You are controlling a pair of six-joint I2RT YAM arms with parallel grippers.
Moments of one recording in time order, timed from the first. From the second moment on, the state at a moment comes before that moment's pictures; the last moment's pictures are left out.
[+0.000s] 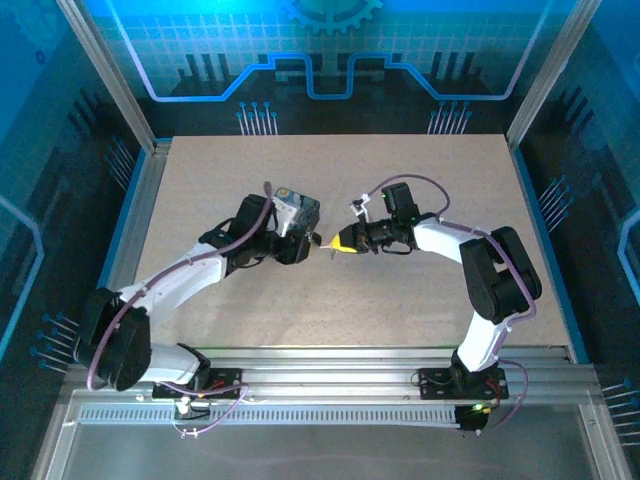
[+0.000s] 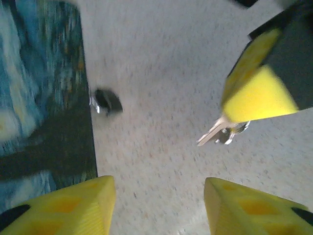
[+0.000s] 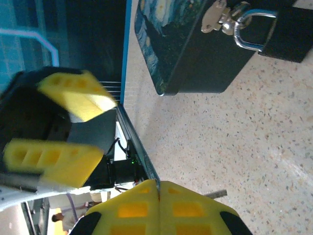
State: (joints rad) left arm -0.51 1.34 0.89 -0.31 0.24 -0.09; right arm 0.37 1.78 1.03 -0.12 -1.04 0.64
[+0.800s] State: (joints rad) left arm -0.67 1.36 0.64 0.26 0.02 0.70; right arm 0.37 1.69 1.11 -0.39 -0.99 0.74
